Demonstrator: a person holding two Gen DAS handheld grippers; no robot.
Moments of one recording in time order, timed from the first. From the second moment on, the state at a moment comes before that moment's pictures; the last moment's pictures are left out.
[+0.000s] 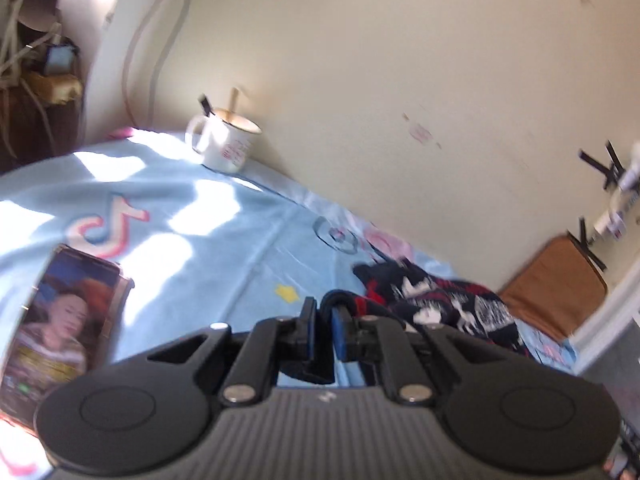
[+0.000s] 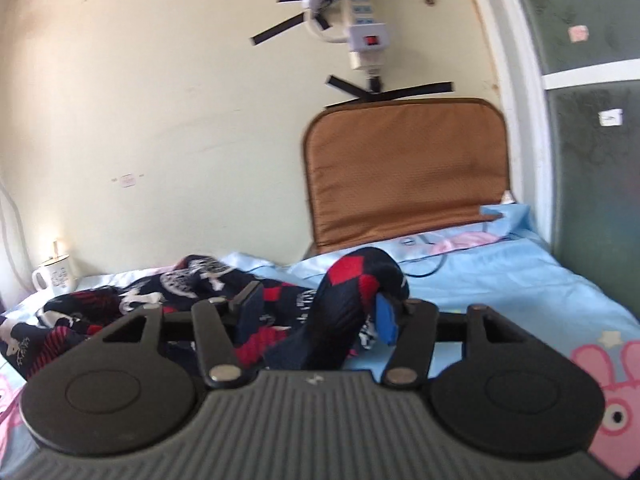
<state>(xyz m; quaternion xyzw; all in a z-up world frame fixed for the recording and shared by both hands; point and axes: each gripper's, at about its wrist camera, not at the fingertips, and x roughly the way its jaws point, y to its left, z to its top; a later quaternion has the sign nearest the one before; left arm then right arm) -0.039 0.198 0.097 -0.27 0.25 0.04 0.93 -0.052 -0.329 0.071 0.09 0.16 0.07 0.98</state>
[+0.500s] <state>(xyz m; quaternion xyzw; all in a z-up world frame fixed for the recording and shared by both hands) -0.004 0.144 0.090 -0.23 0.27 -0.03 0.94 -0.058 -0.372 0.075 0.18 0.15 -0.05 0.97</state>
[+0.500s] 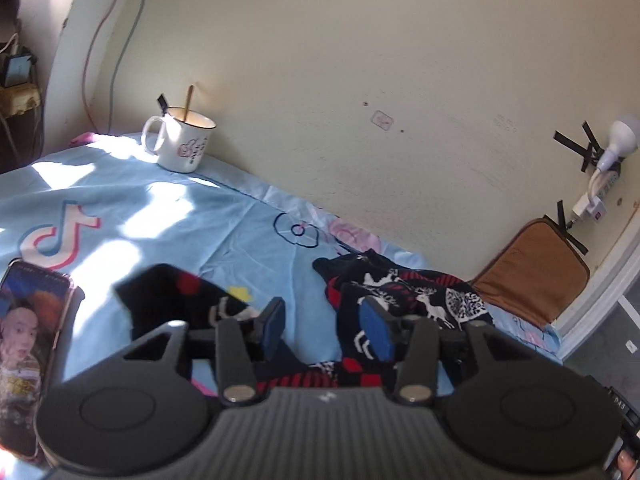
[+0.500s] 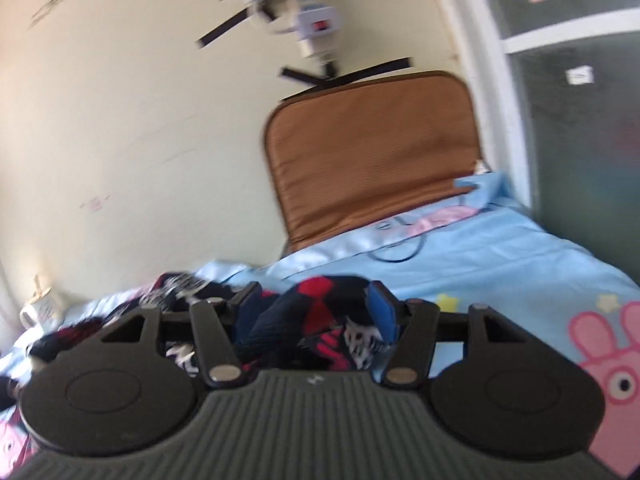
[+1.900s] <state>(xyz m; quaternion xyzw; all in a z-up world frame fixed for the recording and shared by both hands) 0.089 0.084 0.071 -0.15 0.27 -0.05 0.95 0.081 -0.144 0.014 -0.10 0.31 0.23 0.92</state>
